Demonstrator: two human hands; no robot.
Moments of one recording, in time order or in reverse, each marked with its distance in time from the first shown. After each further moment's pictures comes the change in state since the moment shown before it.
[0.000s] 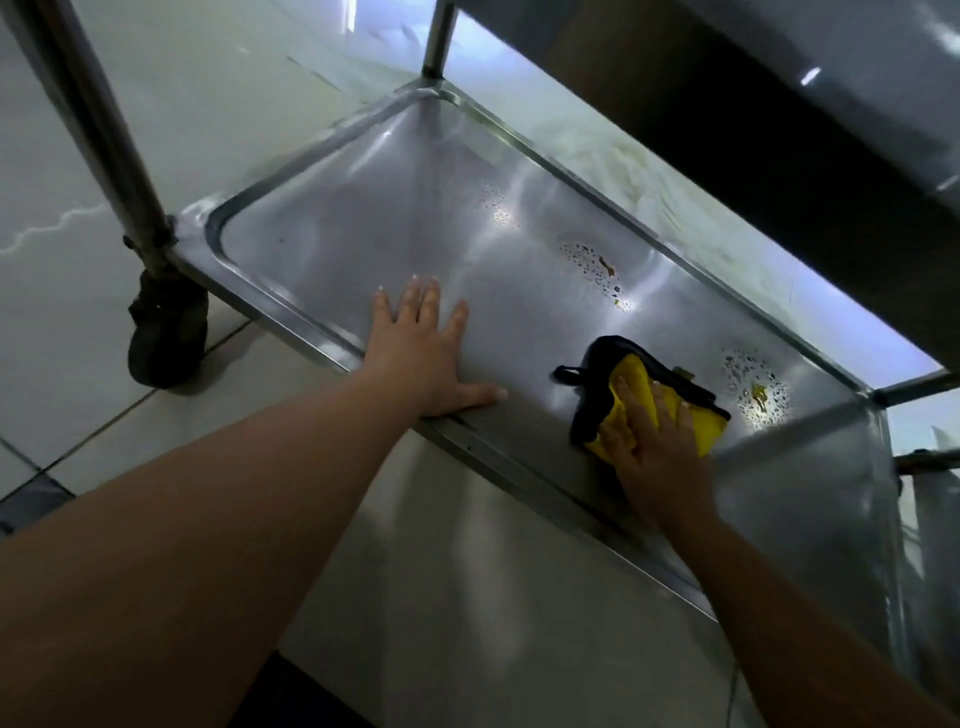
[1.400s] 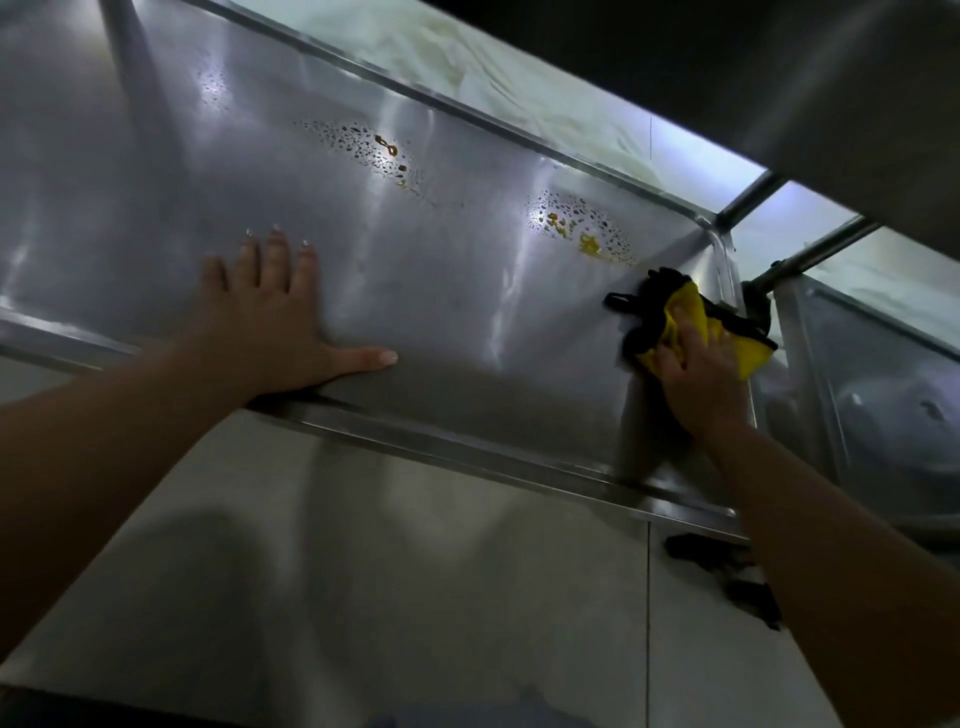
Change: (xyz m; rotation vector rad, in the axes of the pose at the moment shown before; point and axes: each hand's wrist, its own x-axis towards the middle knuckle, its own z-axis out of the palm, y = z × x) left_hand 0.019 0.094 0.027 0.092 0.174 0.028; right_hand -0.030 0.217 -0.014 0.120 0.231 0.438
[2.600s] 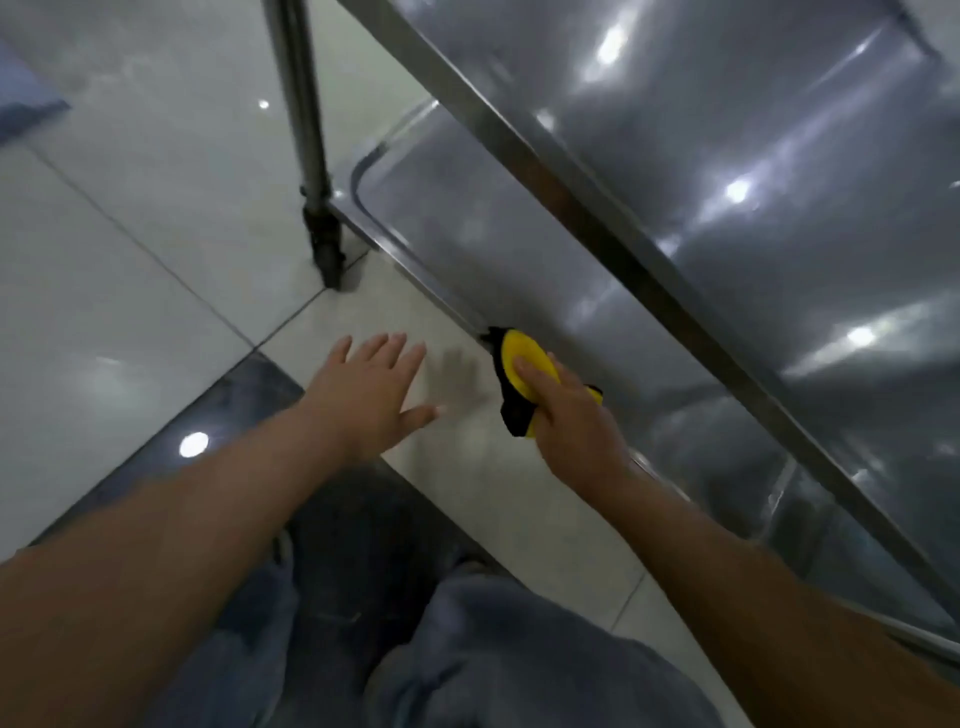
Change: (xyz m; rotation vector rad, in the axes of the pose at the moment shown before) left_hand -0.220 -0.182 -0.156 -0.266 -0.455 -0.038; right_hand -0.226 -0.363 -0.130 0.019 -0.782 -0.620
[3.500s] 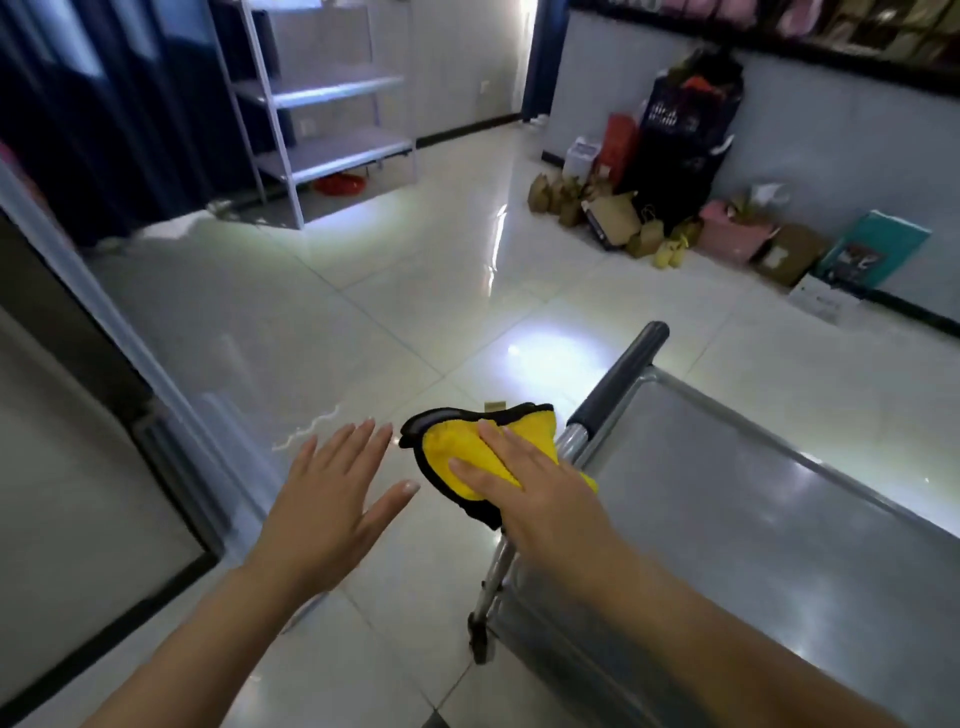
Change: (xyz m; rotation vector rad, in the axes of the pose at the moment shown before) left_hand -0.341 -0.072 -0.661 -0.039 0.634 -0.179; right_hand -0.146 -0.509 -0.508 -0.329 0.589 -0.815
